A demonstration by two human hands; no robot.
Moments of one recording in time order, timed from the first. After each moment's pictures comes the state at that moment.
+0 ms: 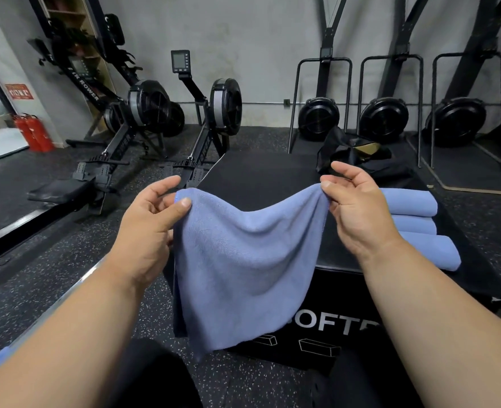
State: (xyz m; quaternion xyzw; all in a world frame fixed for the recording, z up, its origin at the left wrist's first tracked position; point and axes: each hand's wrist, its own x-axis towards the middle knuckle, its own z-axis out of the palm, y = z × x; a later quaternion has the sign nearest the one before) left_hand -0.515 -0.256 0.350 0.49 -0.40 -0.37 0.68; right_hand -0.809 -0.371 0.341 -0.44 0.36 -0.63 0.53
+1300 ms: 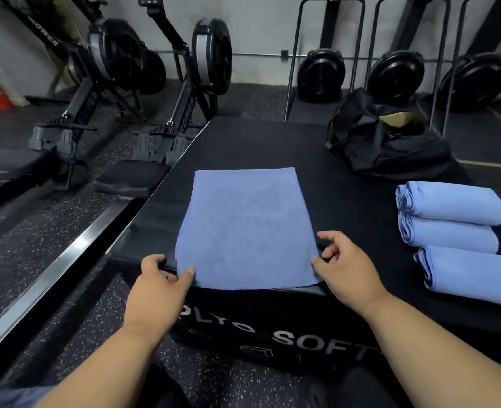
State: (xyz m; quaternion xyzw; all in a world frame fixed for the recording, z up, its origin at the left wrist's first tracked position) left_hand -0.485 -0.371 0.168 0.82 -0.38 -0.22 0.36; right_hand -0.811 -0.476 0.174 -0.66 0.61 -0.30 0.32
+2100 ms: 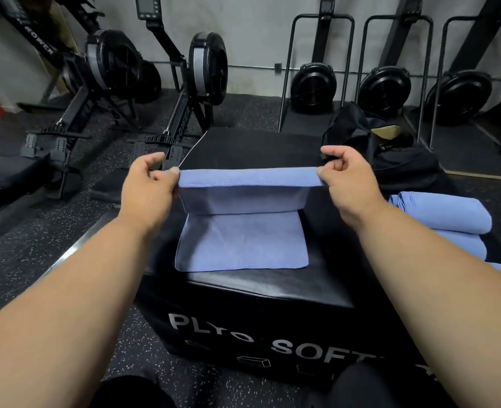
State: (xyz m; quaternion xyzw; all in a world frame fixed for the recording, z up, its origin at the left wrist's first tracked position) left_hand -0.439 -0.500 0.273 0.66 -0.40 -0.22 0.60; right_hand -0.776 -0.578 0.286 -0.58 0.51 -0.52 0.37
